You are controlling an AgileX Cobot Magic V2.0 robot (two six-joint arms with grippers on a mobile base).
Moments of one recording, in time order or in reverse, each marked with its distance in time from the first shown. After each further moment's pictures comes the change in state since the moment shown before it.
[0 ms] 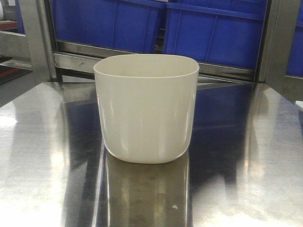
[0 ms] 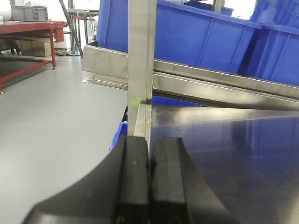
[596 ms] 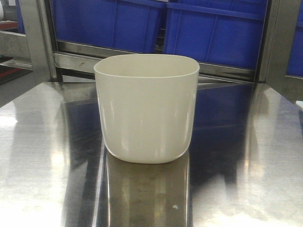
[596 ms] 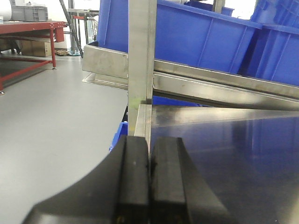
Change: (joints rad) left arm 0.000 0.000 0.000 0.000 0.000 0.000; right arm 0.000 0.000 0.000 0.018 -0.008 0.018
